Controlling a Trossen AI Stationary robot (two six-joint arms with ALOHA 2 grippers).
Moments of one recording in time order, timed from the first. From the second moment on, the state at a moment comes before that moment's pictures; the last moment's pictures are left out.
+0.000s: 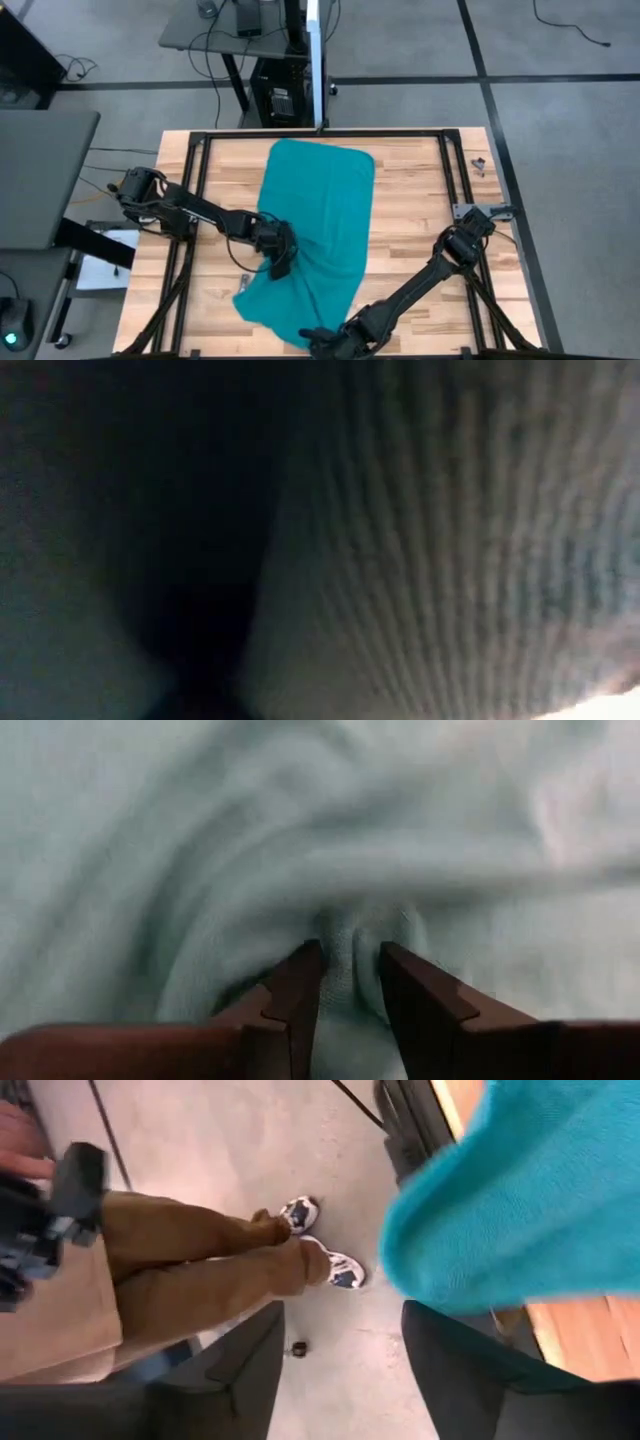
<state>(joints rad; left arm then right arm) -0.22 1.58 0.77 -0.28 0.06 -0.52 0.67 2.32 2.04 -0.64 -0.18 1.18</state>
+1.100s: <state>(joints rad) -0.84 1.75 0.87 -0.24 -0.21 -1.60 0.48 2.26 1.70 -0.85 0.10 0.77</state>
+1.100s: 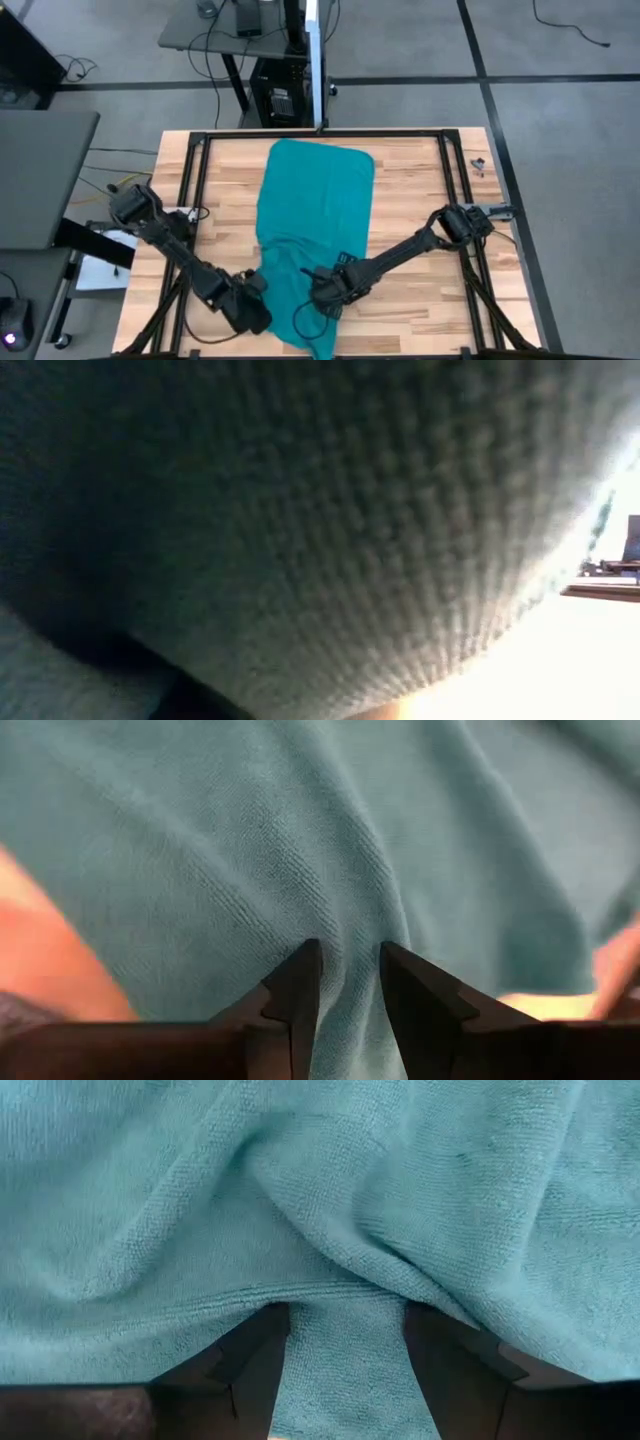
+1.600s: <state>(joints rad) -0.78 1.65 0.93 -0.12 -0.17 -1.62 0.53 2.10 1.69 -1.08 0.14 0.75</state>
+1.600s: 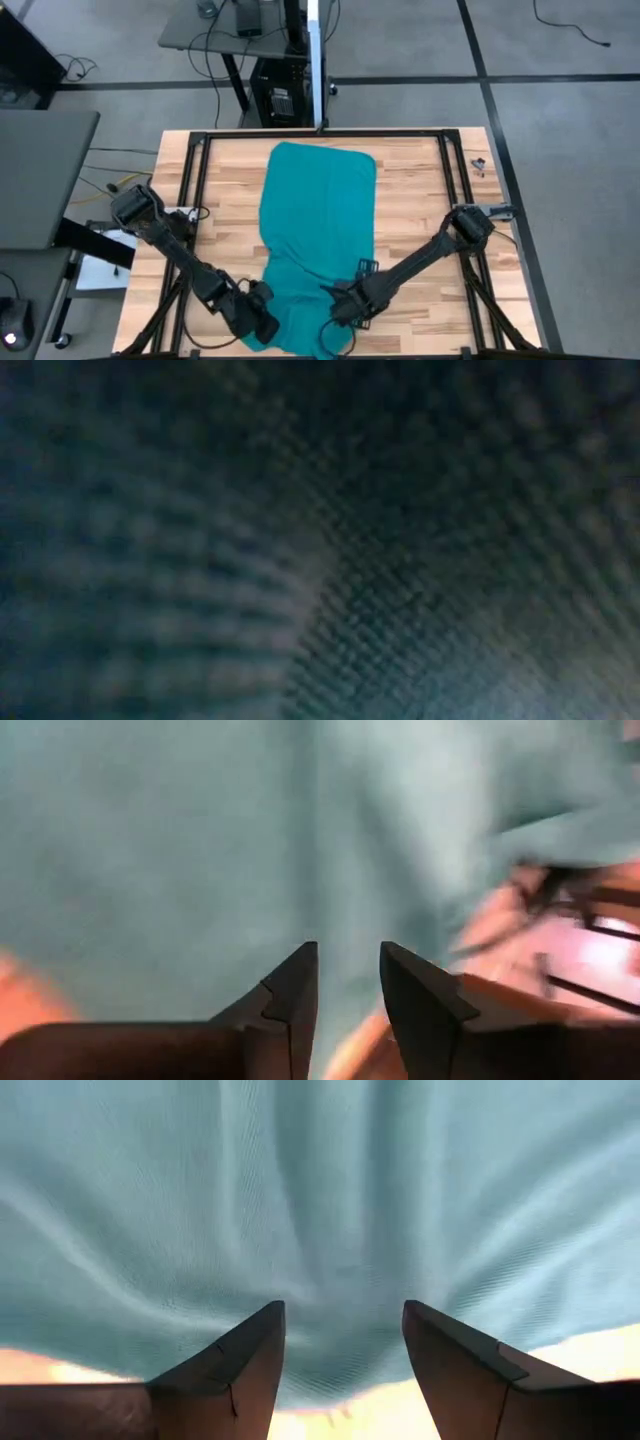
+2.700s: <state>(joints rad) 0.34 1.46 0.57 -0.16 0.11 -0.22 0.04 1.93 1.18 -0.59 0.18 1.23</state>
